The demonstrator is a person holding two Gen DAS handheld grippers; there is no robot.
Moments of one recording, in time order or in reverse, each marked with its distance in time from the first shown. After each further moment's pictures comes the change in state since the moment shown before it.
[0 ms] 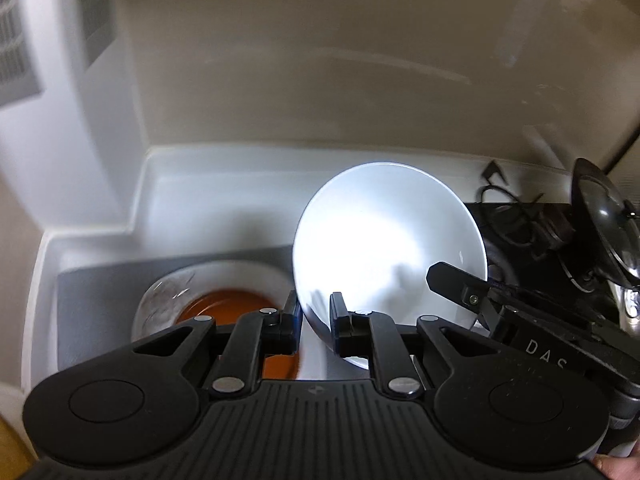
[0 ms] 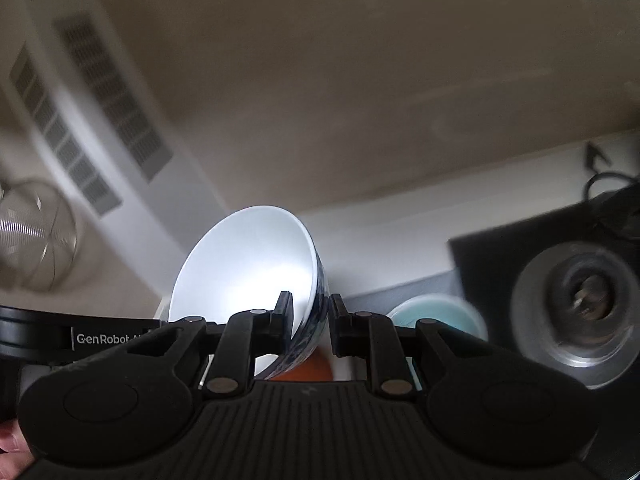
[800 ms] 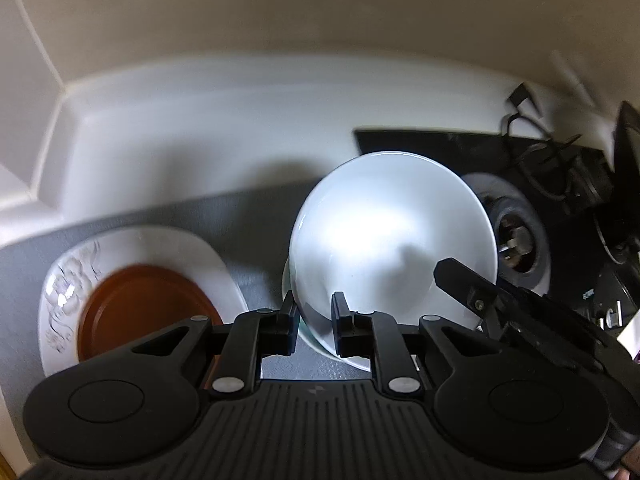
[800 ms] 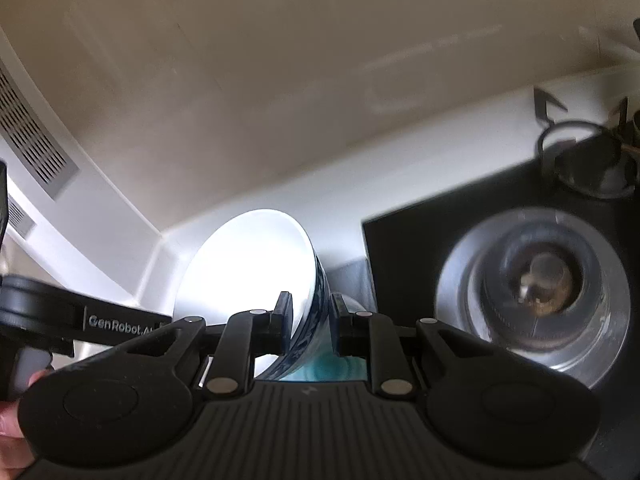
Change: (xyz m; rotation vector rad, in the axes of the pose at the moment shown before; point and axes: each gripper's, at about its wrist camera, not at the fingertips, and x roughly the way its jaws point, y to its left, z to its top) left arm 0.147 -0.036 0.011 -0.018 0.298 0.033; right arm 0.063 -0.111 -0.020 0.099 0.083 -0.072
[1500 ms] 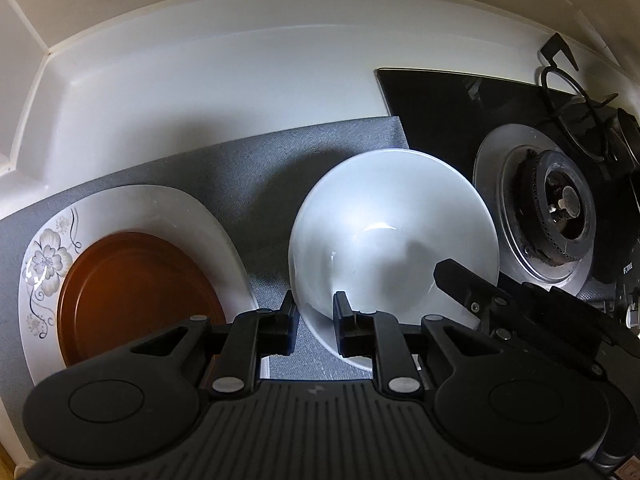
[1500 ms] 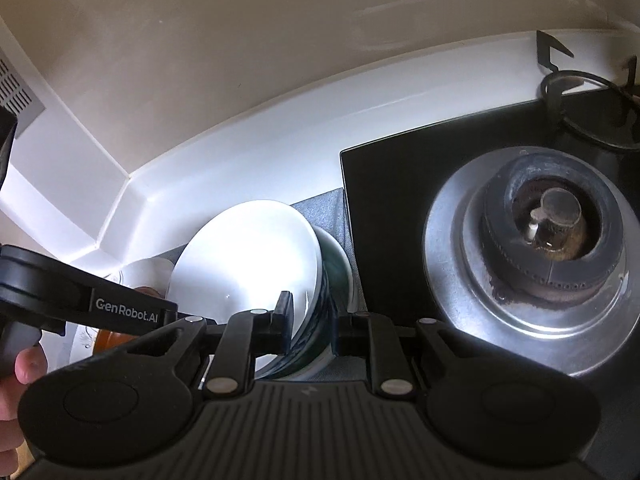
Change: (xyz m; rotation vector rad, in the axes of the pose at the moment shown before) left arm 0.050 -0.007 -0.010 0.034 0.094 0.066; right arm 0.040 -0.012 -0.025 -0.050 0.112 -0.041
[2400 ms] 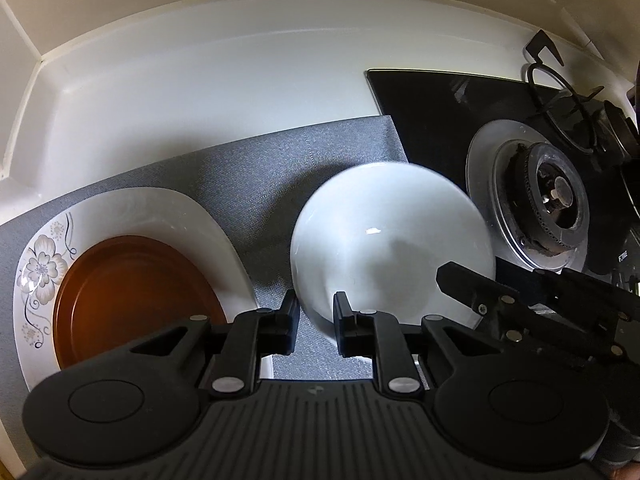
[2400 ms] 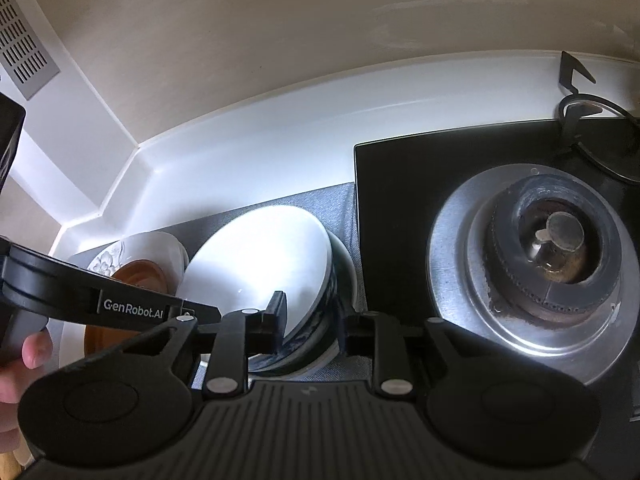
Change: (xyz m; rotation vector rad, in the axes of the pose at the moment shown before) left arm -0.002 0.005 -0.004 0.026 -0.030 -0.030; right arm -0.011 0.005 0.009 -0.090 0.062 0.001
